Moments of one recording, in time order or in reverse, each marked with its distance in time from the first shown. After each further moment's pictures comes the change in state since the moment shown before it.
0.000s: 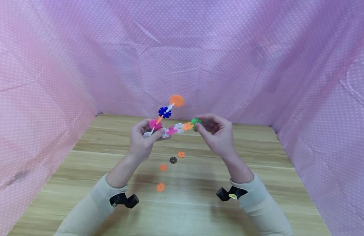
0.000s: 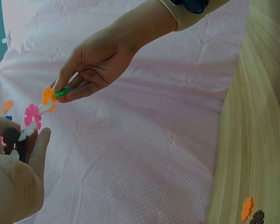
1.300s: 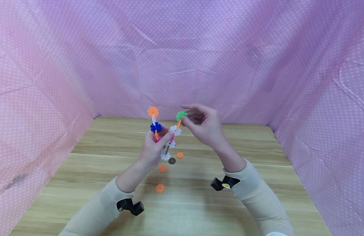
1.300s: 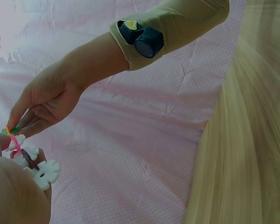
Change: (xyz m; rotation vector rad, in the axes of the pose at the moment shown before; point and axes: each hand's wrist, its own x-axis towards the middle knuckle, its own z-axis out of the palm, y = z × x) left_hand -0.010 -0.024 0.027 0.021 0.008 -0.133; right_hand 0.031 -0.015 0.021 -0.207 -0.120 0.074
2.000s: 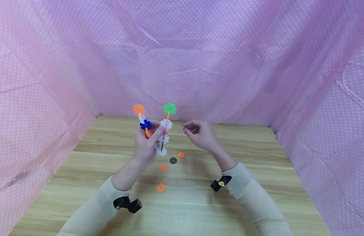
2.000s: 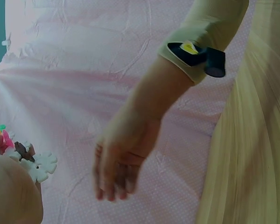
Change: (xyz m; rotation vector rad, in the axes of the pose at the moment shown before) left_hand -0.001 0.014 -0.009 -0.110 0.123 0.123; right_hand -0.024 0.089 0.011 -0.193 -0.197 0.283
